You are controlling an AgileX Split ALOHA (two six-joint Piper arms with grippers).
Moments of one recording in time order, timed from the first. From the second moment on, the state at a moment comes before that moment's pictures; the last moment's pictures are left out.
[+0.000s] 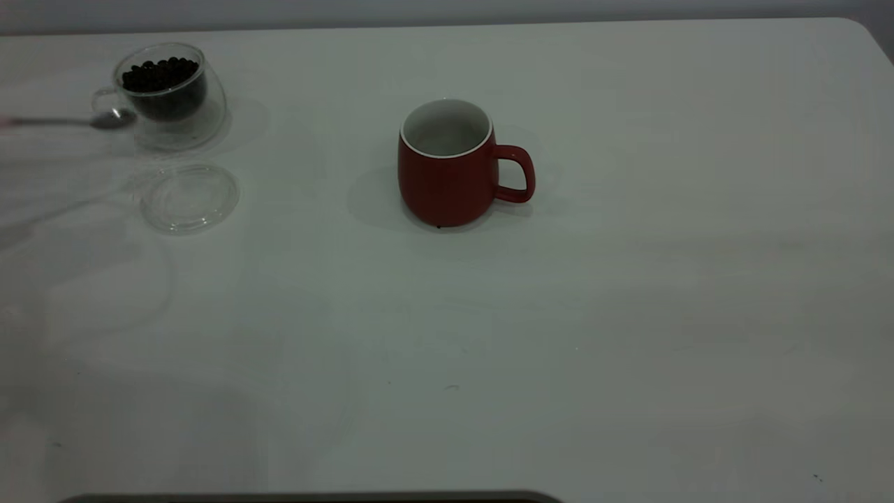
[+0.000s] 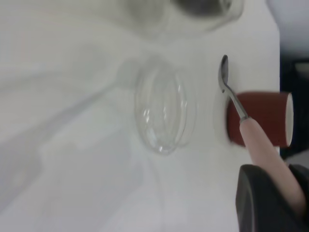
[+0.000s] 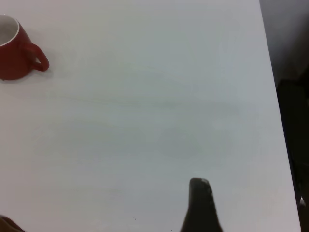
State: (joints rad) left arm 0.71 2.39 -1.35 -1.18 1.14 1.23; right arm 0.03 0.03 -0.47 0.01 1.12 -0.04
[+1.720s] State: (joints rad) left arm 0.53 2.56 -1.68 -1.21 1.05 1.09; right arm 0.03 0.03 -0.47 0.01 1.12 -0.04
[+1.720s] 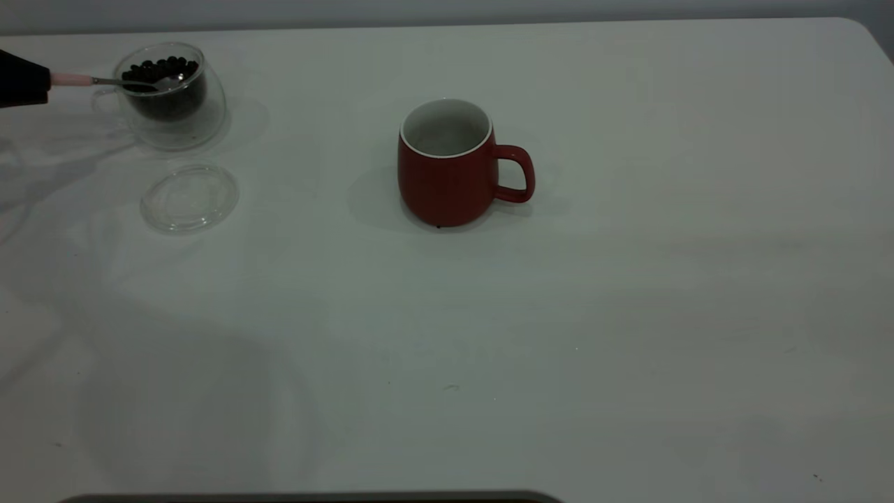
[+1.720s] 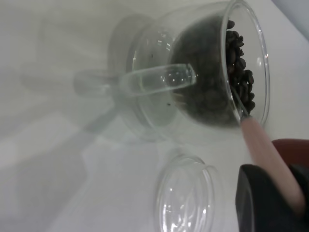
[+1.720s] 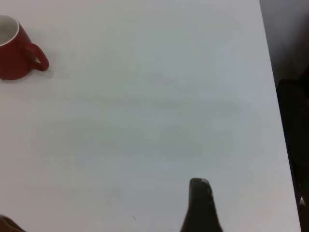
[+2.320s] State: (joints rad) left arm 0.58 2.58 -1.68 -1.29 1.14 1.02; right arm 0.03 0.03 -0.47 0.01 1.12 -0.04
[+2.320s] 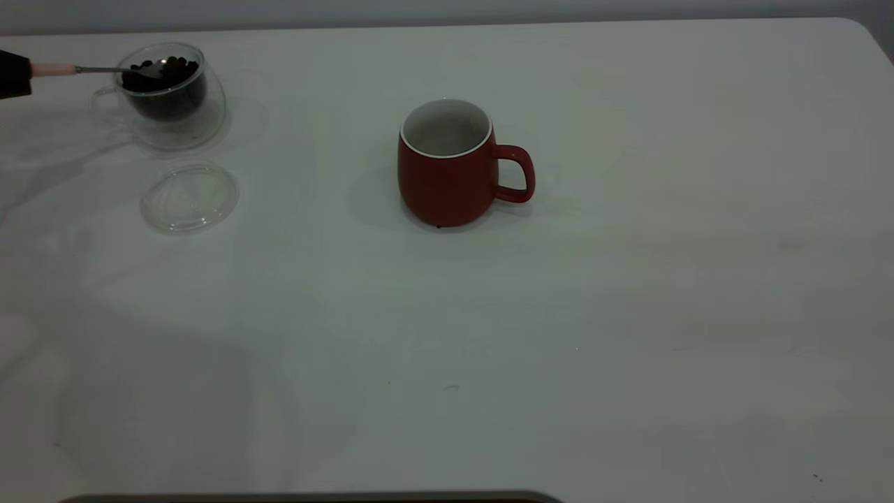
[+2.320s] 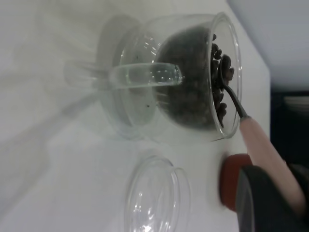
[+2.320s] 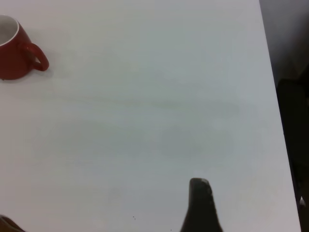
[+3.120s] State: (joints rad) left arm 0.59 2.61 -1.68 -1.31 1.15 1.04; right arm 0.03 0.03 -0.47 0.01 1.12 -0.04
